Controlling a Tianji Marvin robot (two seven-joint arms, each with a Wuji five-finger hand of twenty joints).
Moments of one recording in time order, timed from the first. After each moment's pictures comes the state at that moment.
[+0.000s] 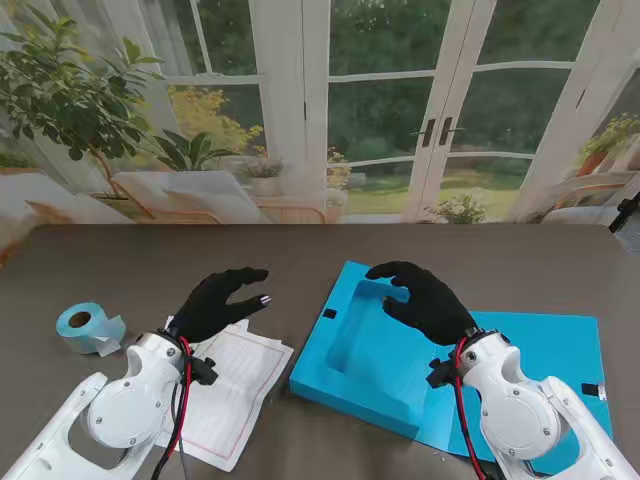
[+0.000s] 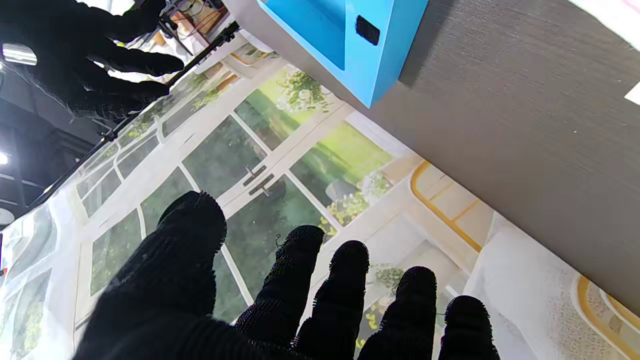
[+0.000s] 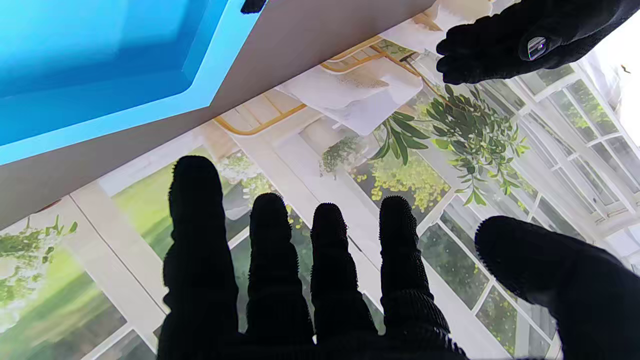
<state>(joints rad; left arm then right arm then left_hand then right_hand) 1.69 -1.12 -1.33 -1.79 0.38 -0.11 0.01 -1.72 -1.10 1.35 -1.88 -0.48 -0.13 0.03 0.76 -0.25 0.30 -0.04 0.65 0.24 0.10 0.15 0.59 0.26 0.06 0.26 0.28 0.32 0.09 0.34 0.00 0.29 0.17 0.53 0.07 -0.25 0.84 0.80 0.33 -0.07 0.72 0.30 0.41 0.09 0.58 0.38 0.53 0.18 0.26 0.30 0.60 0.29 0.70 0.46</state>
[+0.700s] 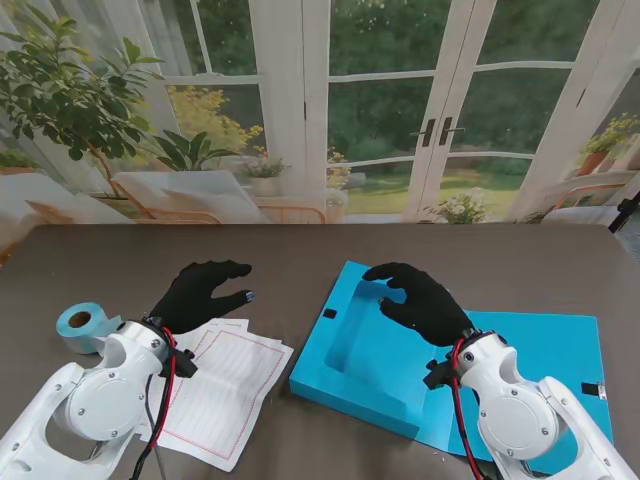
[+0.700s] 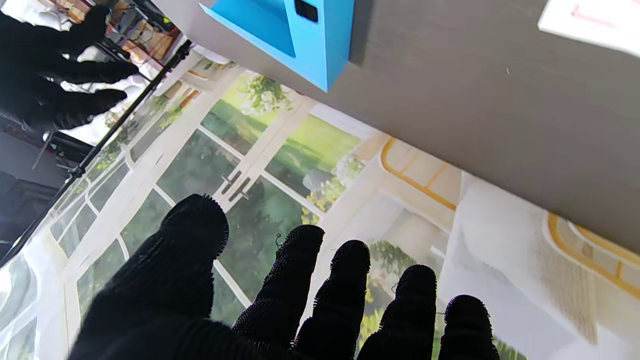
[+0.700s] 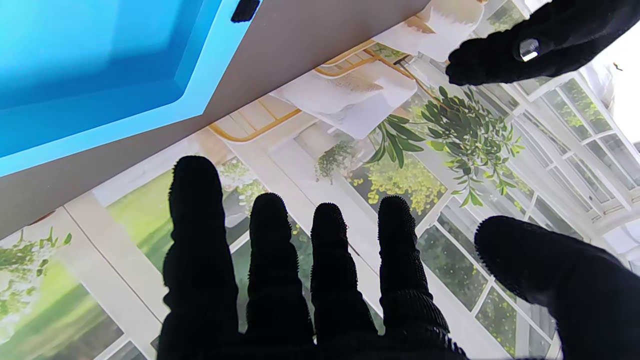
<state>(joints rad) 1.71 -1.11 -1.41 -1.87 0.53 -0.06 -0.08 -1.71 -1.10 1.34 -1.88 -0.46 -0.13 0.03 0.73 -0.25 0.36 -0.04 0.65 0.24 0.10 0.15 0.59 0.27 0.06 0.26 0.29 0.32 0.09 0.34 0.01 0.29 0.17 0.54 0.07 -0.25 0.84 0.80 0.33 -0.05 0.72 0.31 0.41 0.09 0.58 0.38 0.54 0.18 0.26 0.30 0.60 0.29 0.69 0.49</state>
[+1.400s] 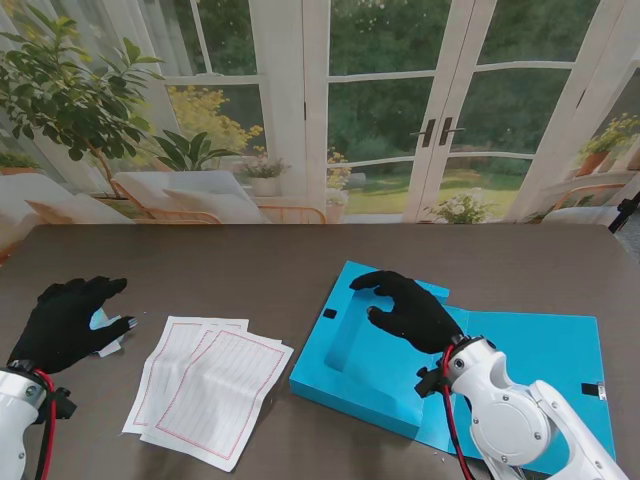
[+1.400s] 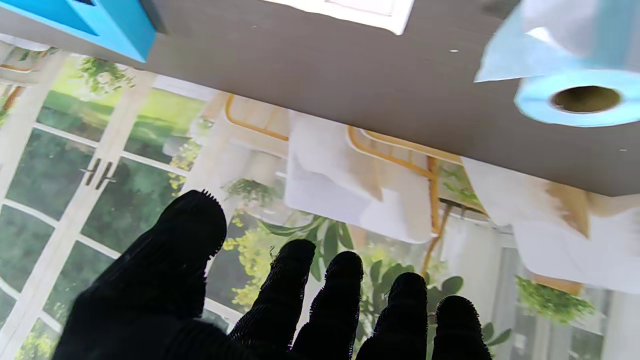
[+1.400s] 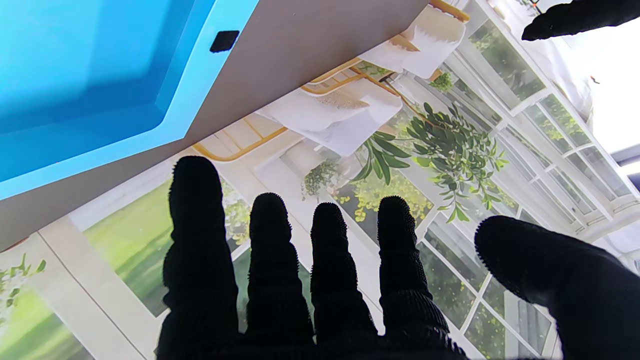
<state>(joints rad) 2.09 -1.11 -1.86 -2.04 0.73 -0.08 -0.03 -1.71 -1.10 1.30 -1.88 -0.46 -0.15 0.04 0.69 -0.30 0.46 -0.04 0.55 0.20 0.06 0.13 0.50 0.22 0.06 0.26 0.23 0.26 0.09 0.35 0.00 0.23 0.17 0.54 0.07 -0.25 0.84 0.80 0.33 -0.05 0.72 0.31 0.41 0.09 0.58 0.38 0.54 0.18 0.26 0.30 0.60 0.29 0.68 0.50</state>
